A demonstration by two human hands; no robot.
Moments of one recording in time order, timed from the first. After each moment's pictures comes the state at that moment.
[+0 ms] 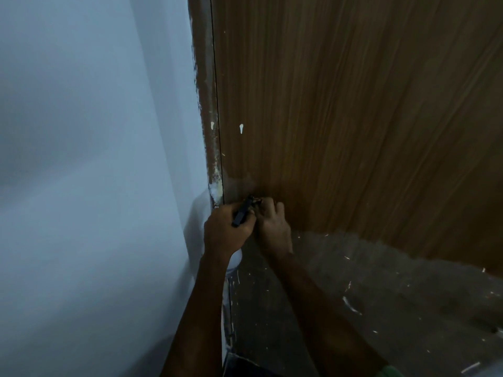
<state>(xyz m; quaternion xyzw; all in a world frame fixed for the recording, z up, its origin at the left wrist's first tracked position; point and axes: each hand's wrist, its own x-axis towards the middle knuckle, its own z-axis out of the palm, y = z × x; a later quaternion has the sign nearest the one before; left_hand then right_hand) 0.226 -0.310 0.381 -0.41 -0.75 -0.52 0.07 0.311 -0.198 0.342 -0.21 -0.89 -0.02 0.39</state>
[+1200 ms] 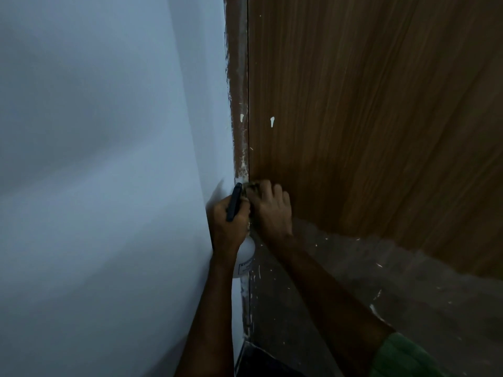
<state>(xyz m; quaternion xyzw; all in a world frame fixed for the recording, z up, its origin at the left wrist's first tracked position) 0.209 -0.332 0.384 -0.26 -0.70 -0.66 0.04 0.240 -0.209 0.357 -0.18 -0.89 -0.10 0.40</state>
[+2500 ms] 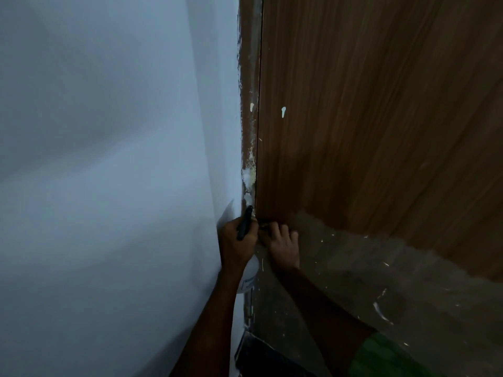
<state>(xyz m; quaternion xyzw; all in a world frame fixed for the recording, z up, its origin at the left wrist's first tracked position) 0.212 -0.333 0.301 -0.24 -0.74 -0.63 -0.01 0.272 -0.210 0.224 -0.21 -0.93 -0.08 0.29</state>
